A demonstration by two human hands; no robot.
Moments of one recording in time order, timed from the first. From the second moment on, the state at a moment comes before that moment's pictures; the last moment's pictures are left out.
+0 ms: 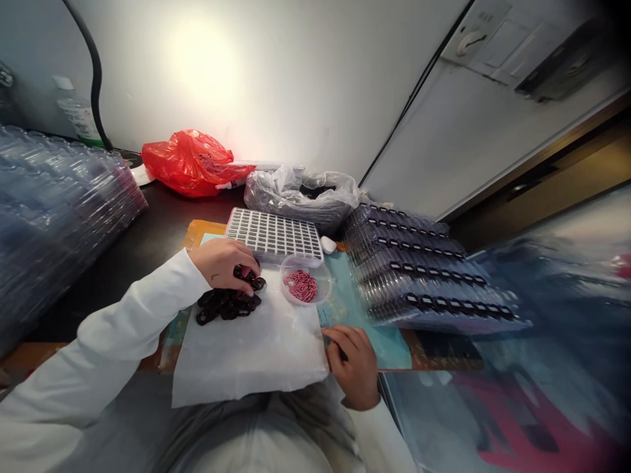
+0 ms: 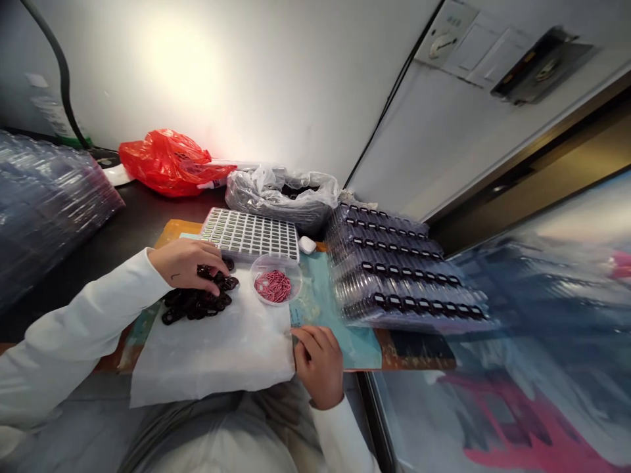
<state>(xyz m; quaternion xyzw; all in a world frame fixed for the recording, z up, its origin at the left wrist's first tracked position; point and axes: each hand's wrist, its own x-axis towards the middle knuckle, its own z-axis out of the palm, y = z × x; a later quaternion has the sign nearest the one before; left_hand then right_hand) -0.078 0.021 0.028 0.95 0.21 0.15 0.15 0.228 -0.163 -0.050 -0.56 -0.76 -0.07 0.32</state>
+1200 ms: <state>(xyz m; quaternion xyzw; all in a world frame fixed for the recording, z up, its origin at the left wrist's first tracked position) -0.069 0.019 0.031 0.58 0.28 0.38 0.67 0.208 -0.051 0.080 -0.58 -0.78 0.00 0.24</state>
